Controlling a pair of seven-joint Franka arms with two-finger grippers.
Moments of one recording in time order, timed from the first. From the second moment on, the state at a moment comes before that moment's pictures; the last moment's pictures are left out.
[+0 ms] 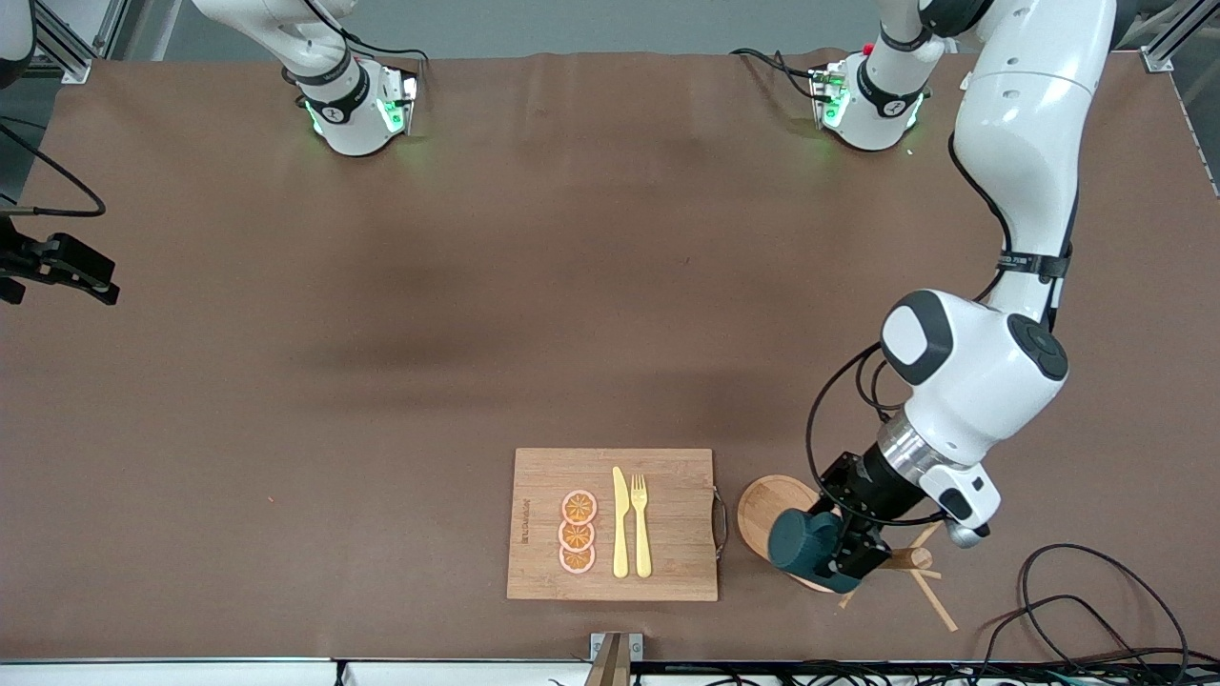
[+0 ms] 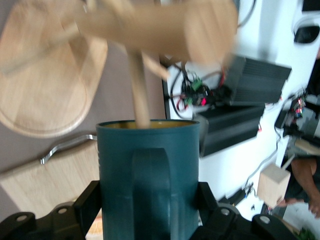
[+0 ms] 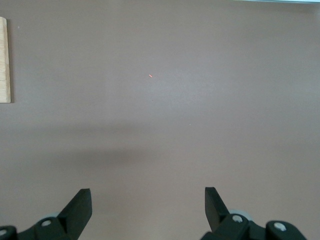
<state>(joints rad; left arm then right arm) -0.19 0.71 -0.16 -1.31 -0.34 2.61 -1.36 0.04 0.09 -0.08 -1.45 -0.07 1.60 -0.05</state>
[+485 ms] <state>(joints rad) -0.32 0.61 -0.16 -1.31 -0.10 2.43 -1.38 0.04 0.09 -0.08 -1.45 -0.07 1.60 -0.05</state>
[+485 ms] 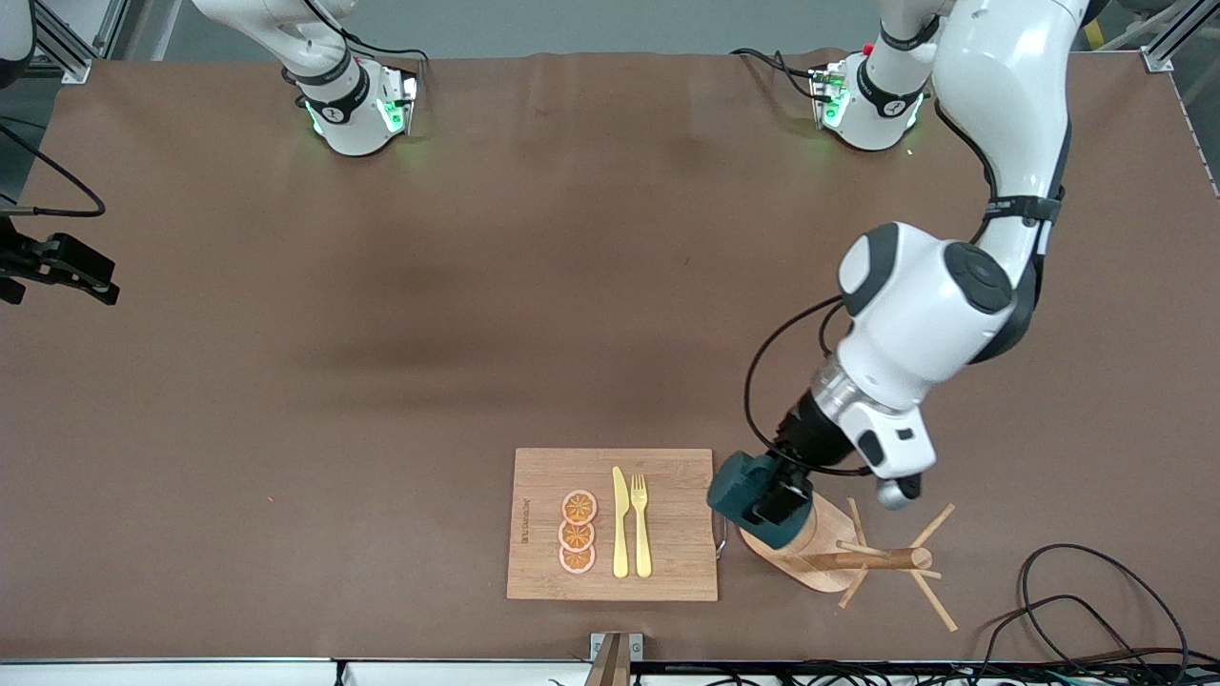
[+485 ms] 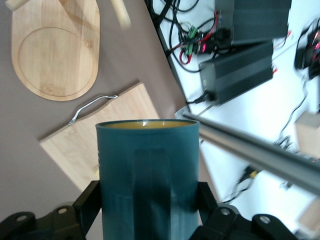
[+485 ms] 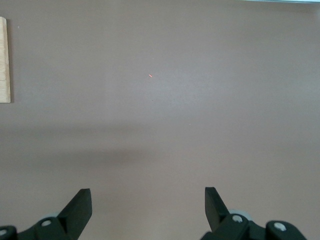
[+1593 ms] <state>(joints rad) -0.77 0.72 -0.09 -1.33 0.54 2.39 -1.53 0.04 0.09 -0.08 -1.45 -0.07 1.59 -0.05</state>
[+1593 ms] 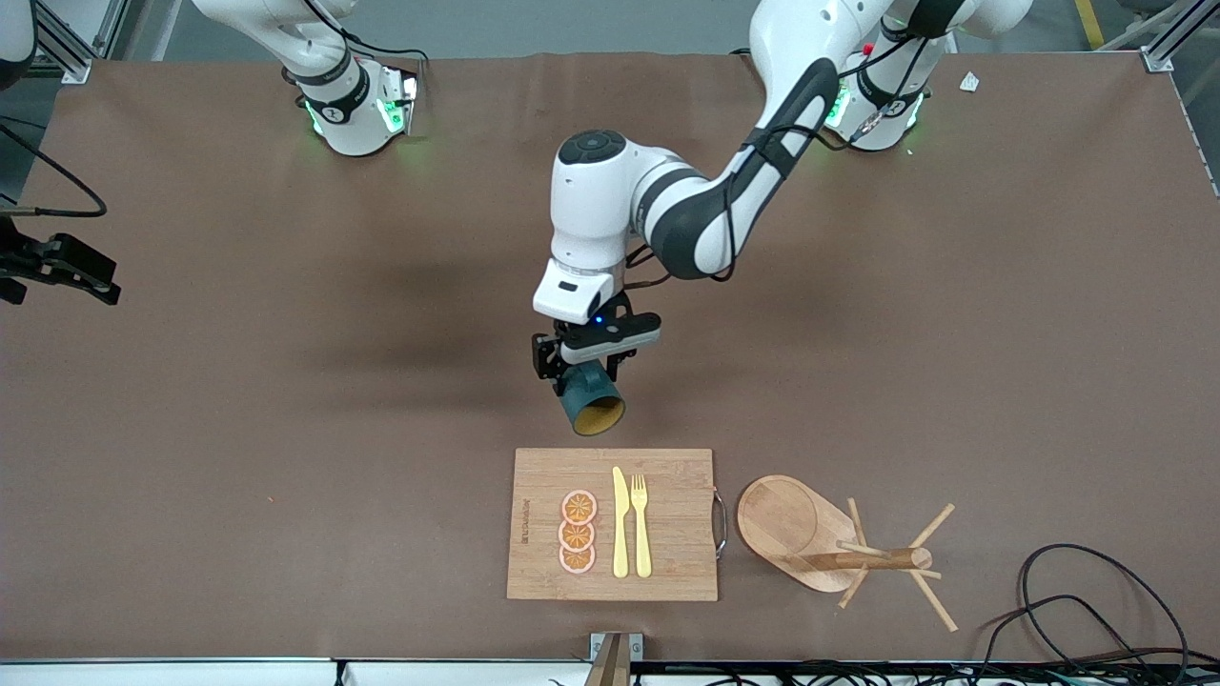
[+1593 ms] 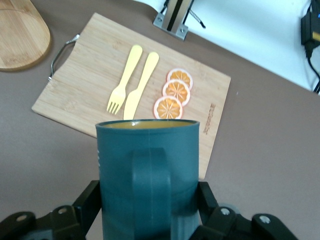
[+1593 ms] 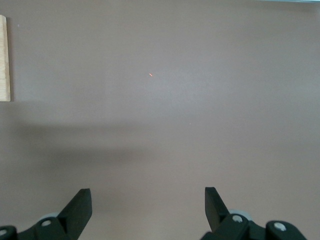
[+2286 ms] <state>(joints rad) -1.18 0.83 0.25 -1.33 0.56 2.39 -1.65 0.04 0.09 -0.08 -1.45 -0.07 1.57 -0.06</state>
